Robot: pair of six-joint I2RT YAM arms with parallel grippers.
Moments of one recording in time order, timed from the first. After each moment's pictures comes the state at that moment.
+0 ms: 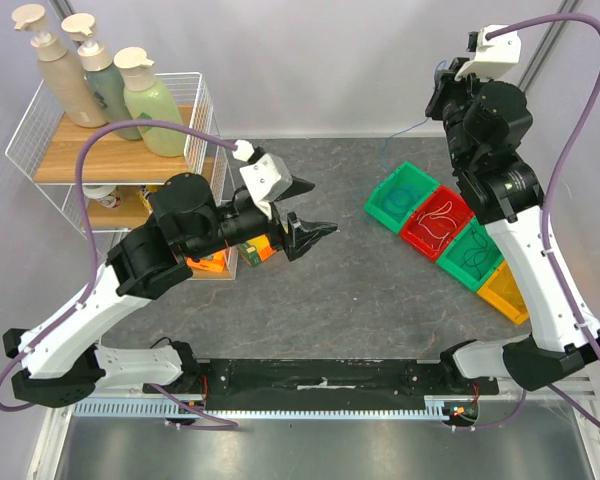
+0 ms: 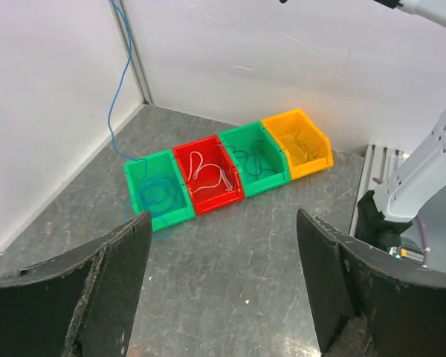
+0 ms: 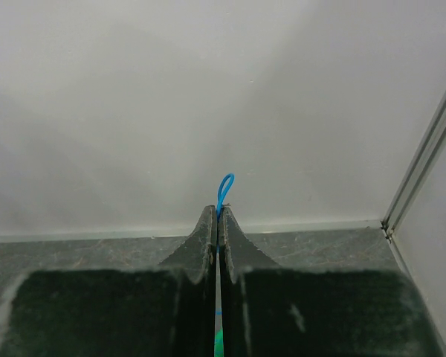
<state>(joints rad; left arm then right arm) -1.02 1.12 1.55 -0.42 0.13 0.06 0.40 1.34 1.78 -0.29 0.42 0.02</state>
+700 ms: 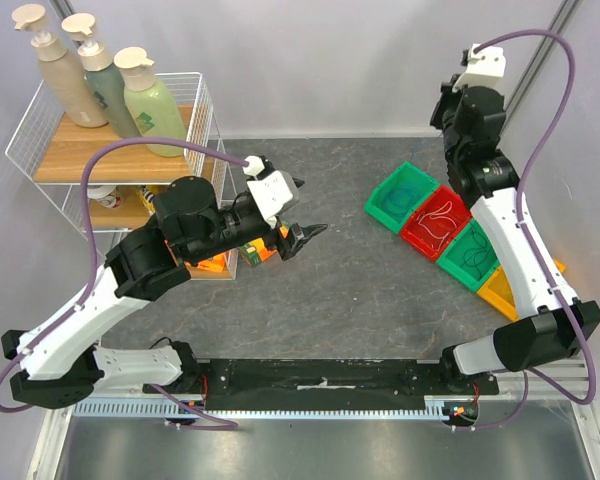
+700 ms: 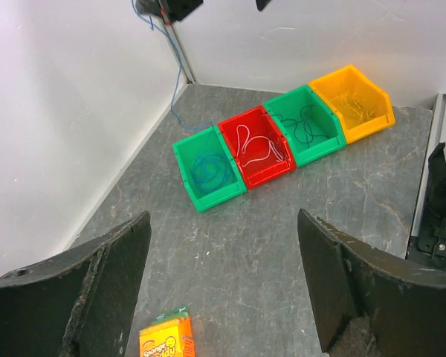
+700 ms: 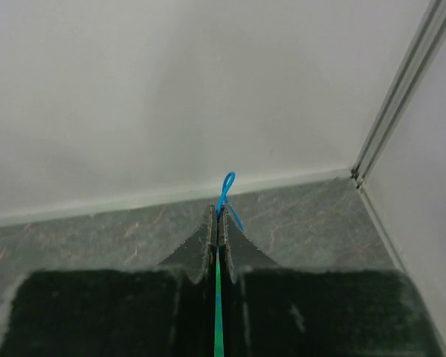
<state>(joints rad) -1.02 1.10 1.53 -0.50 0.06 0.28 0.23 1.43 1.60 -0.15 0.38 0.06</state>
